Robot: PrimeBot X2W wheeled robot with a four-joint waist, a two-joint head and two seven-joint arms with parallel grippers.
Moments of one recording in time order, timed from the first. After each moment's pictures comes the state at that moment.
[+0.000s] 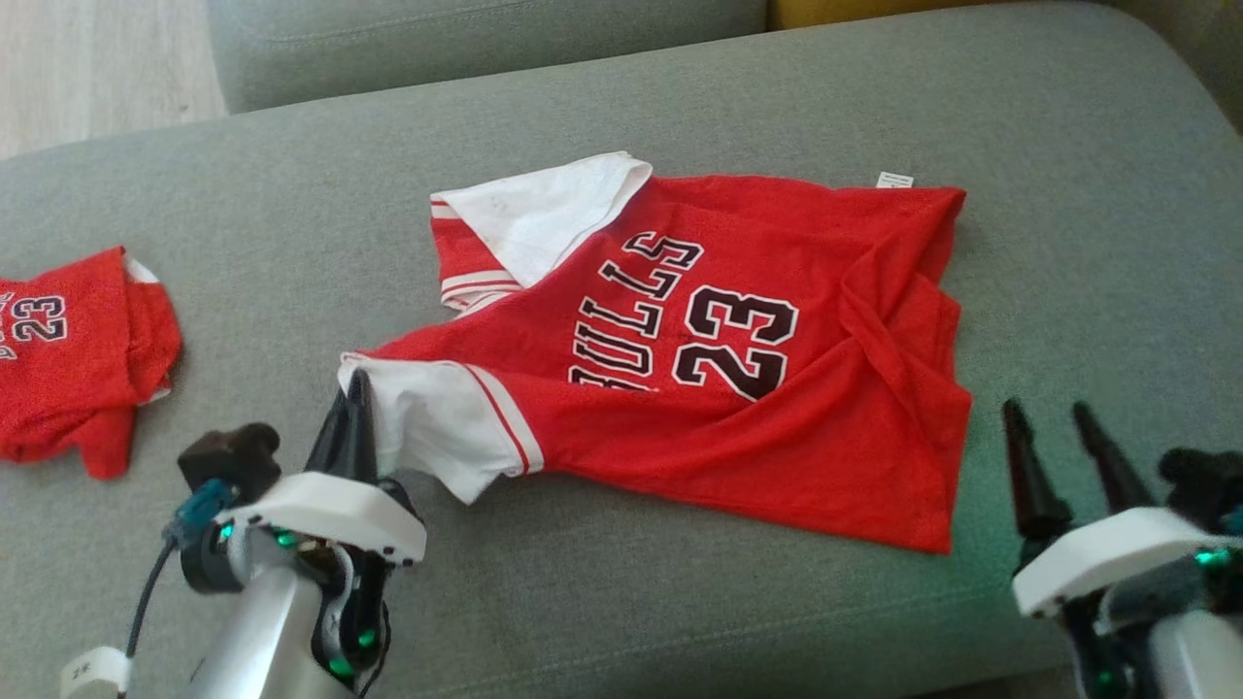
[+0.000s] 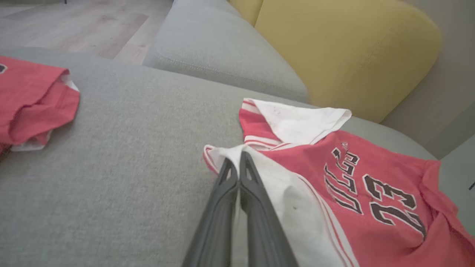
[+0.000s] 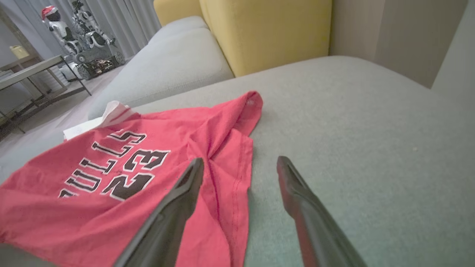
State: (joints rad) left arm -0.22 0.11 -0.28 0.45 -0.52 0.04 -0.24; right arm -0.01 -0.17 -0.02 0.16 0.38 0.12 0.05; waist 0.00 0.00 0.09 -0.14
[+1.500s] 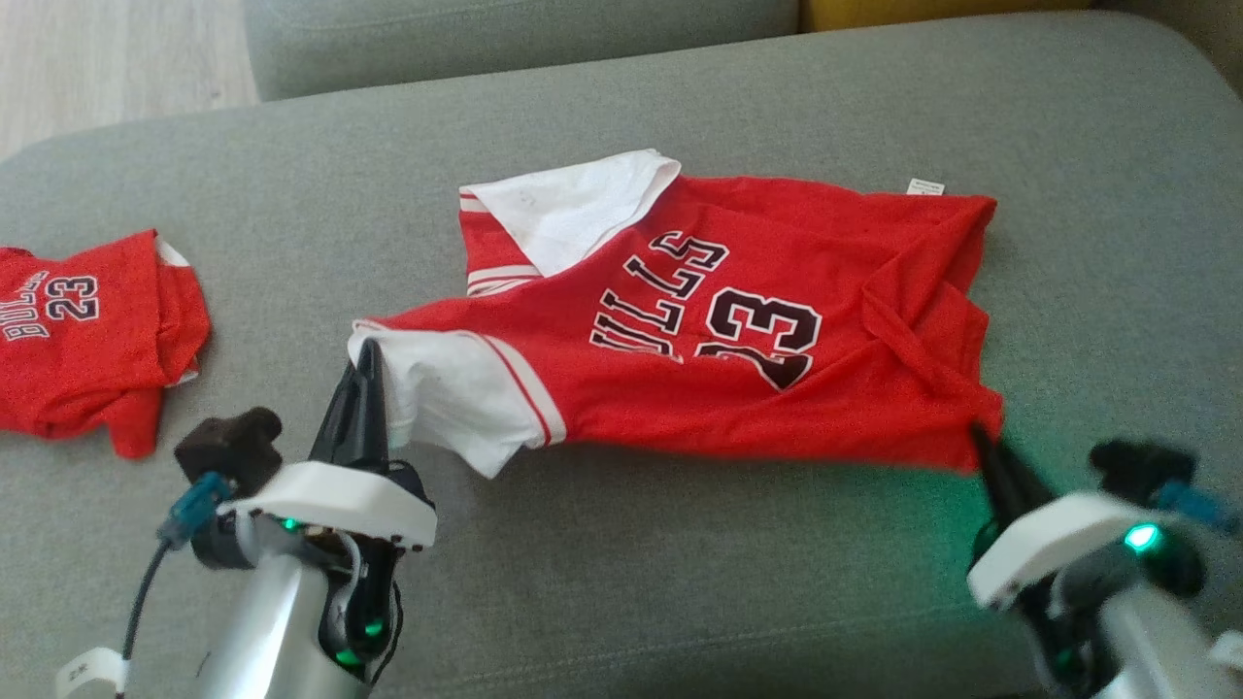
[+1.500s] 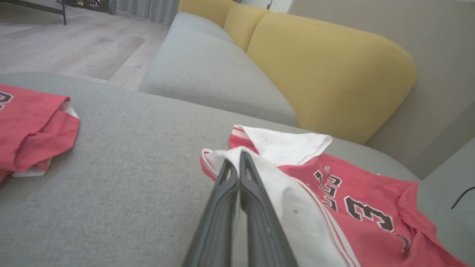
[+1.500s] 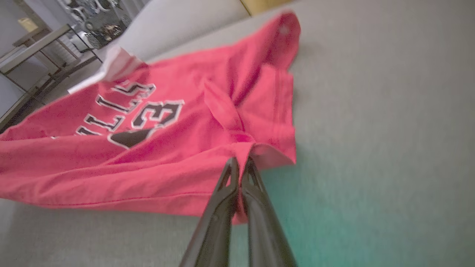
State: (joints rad) left arm -0.21 0.08 -0.23 0.35 -0.49 -0.01 -0.25; right arm -0.10 -0.19 0.13 0.38 0.47 0.12 0.05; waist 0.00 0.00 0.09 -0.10
